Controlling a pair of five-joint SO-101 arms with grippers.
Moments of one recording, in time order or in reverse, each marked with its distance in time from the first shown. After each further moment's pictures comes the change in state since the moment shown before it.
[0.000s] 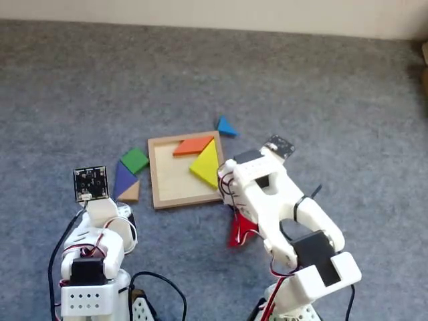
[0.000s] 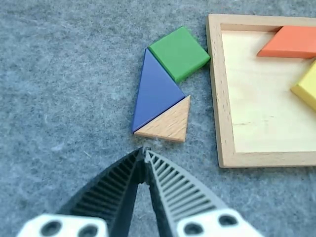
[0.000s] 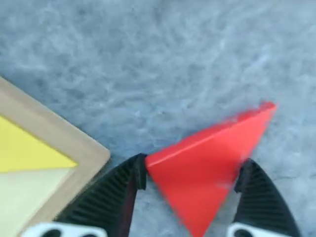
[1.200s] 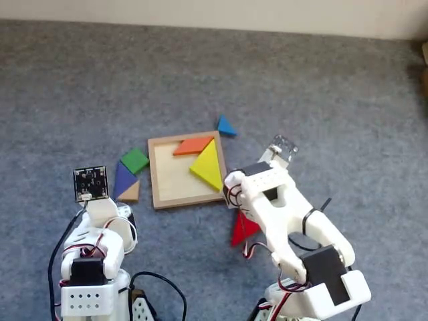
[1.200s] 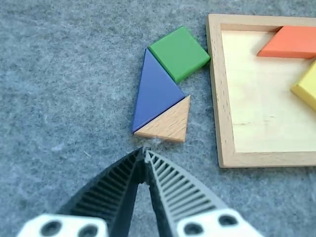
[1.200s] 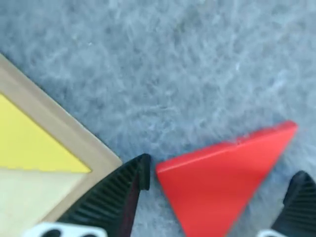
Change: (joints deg) left arm 0.0 0.0 0.0 0.0 0.0; right arm 0.7 -6.9 11.4 -14.2 3.6
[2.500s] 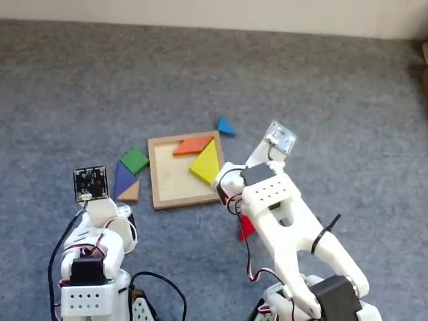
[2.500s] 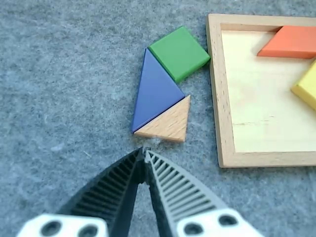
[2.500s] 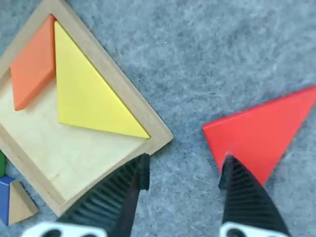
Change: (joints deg) left arm 0.0 0.0 0.0 0.0 0.0; right arm -3.4 -13.5 -1.2 4.6 0.9
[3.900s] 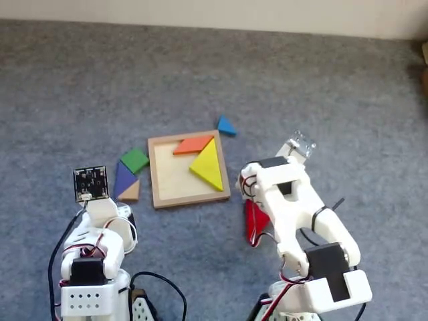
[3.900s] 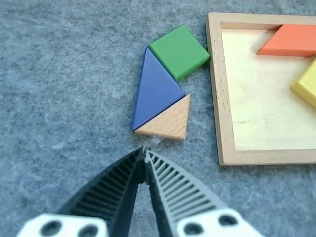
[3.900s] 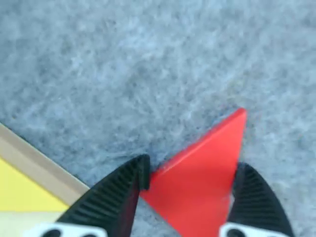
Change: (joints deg) left arm 0.0 0.0 0.0 0.0 0.0; right arm 10.3 16.7 -1.4 -6.6 2.4
